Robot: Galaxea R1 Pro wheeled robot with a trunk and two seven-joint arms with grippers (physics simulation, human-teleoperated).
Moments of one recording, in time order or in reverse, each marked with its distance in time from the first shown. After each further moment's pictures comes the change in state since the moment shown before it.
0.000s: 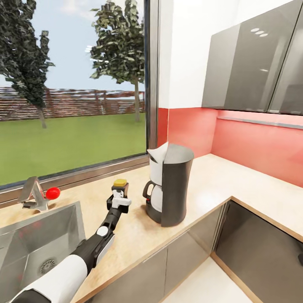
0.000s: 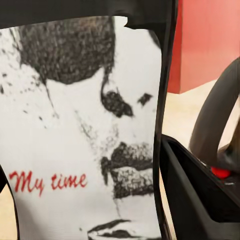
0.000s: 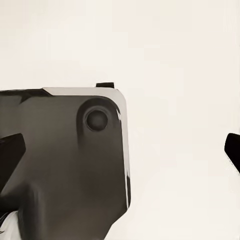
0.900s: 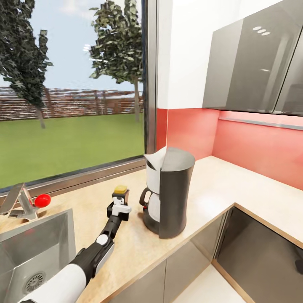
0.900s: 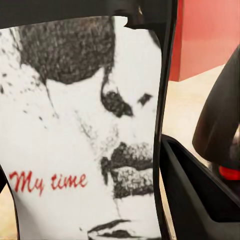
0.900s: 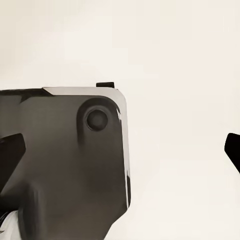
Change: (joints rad) left arm 0.055 -0.003 -0.002 -0.003 0.000 -0.004 -0.001; right arm 0.000 0.000 0.001 0.000 0.000 0.001 0.000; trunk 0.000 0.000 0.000
